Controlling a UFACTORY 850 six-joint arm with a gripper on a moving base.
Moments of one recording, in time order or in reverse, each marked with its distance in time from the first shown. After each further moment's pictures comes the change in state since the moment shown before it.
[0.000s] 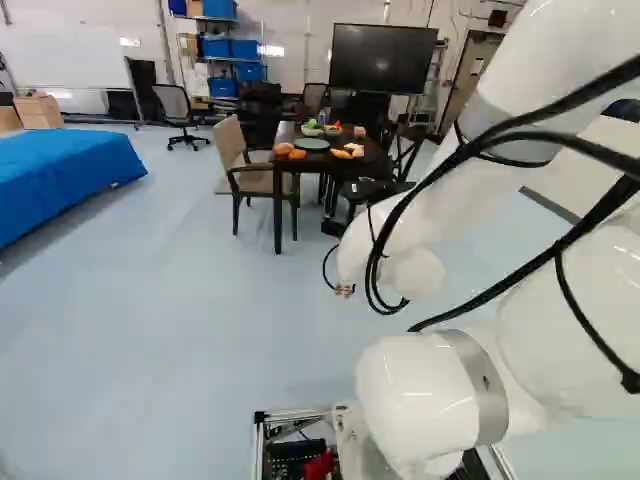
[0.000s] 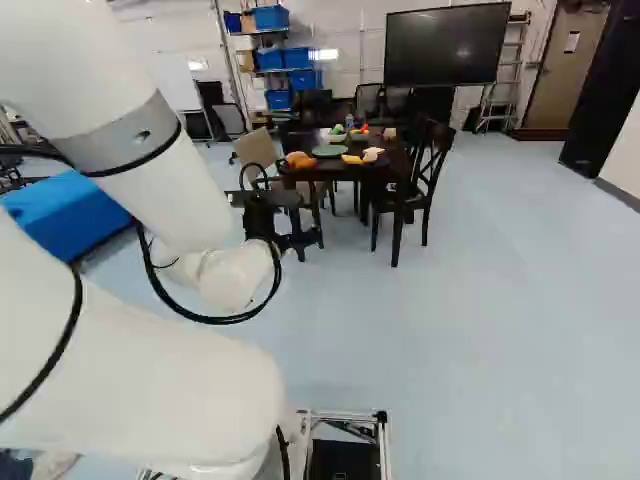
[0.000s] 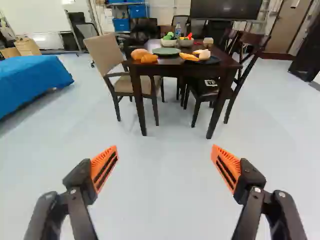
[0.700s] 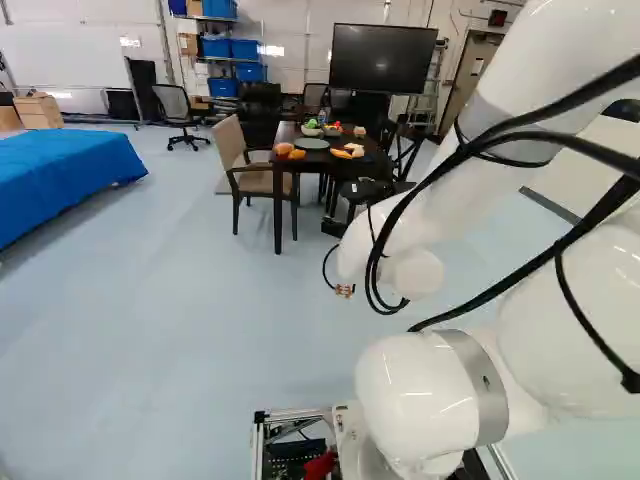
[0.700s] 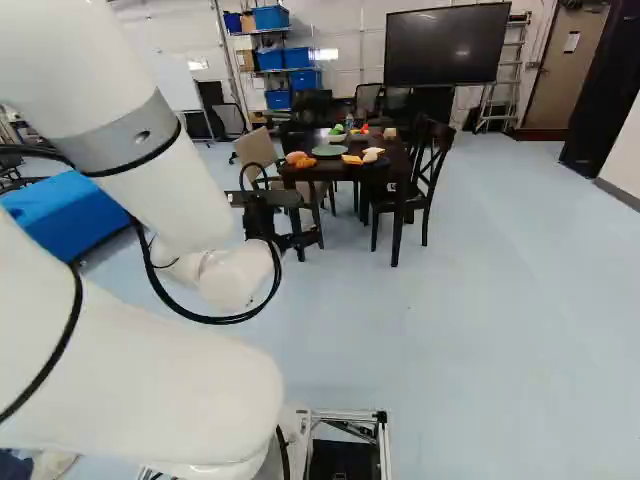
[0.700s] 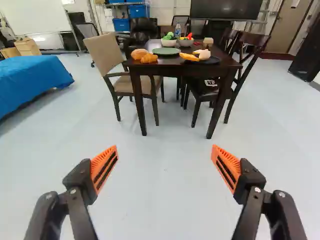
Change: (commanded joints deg) arm 0.0 0.0 0.0 0.0 0.0 0.0
